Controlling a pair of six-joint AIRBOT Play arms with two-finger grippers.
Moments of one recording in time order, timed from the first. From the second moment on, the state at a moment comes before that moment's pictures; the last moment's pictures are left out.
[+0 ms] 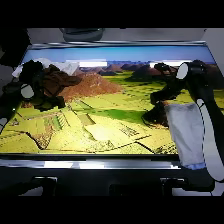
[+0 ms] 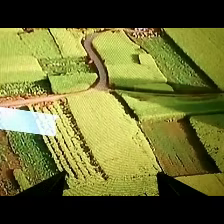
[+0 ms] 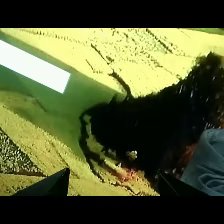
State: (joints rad) left arm -0.10 -1.32 1.25 1.53 -1.16 -1.78; right arm 0.07 -1.53 1.57 -1.46 1.38 1.26
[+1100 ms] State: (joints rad) left arm 0.33 -2.04 1.94 1.13 -1.16 -1.86; right arm 0.07 -1.54 1.57 -1.48 1.30 1.24
